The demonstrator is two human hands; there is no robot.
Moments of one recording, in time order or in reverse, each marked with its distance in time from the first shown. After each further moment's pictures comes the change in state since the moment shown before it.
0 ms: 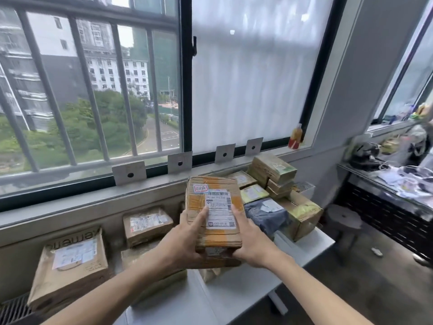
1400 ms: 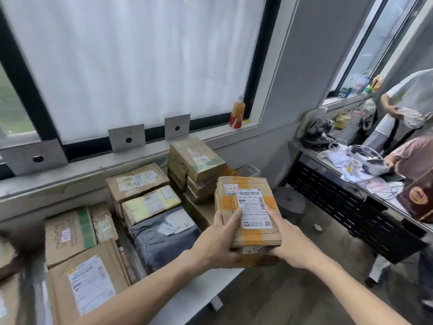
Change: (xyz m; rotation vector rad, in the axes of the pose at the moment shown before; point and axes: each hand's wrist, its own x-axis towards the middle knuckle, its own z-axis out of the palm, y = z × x) left_hand 0.351 0.273 0.187 -0.255 -0.174 0.277; right_hand 0.047 0.407 -0.223 0.013 -0.008 0.322
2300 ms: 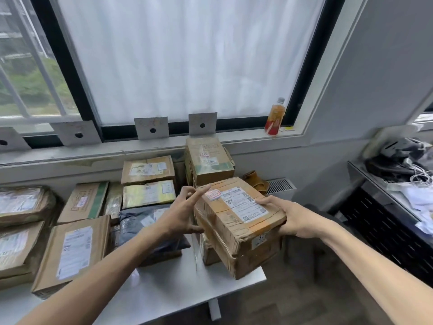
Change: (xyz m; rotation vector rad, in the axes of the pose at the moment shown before) left_hand 0.076 -0.030 -0.011 0.007 0.340 -0.345; right_hand 0.171 0.078 -0.116 -0.002 -0.410 -0.433
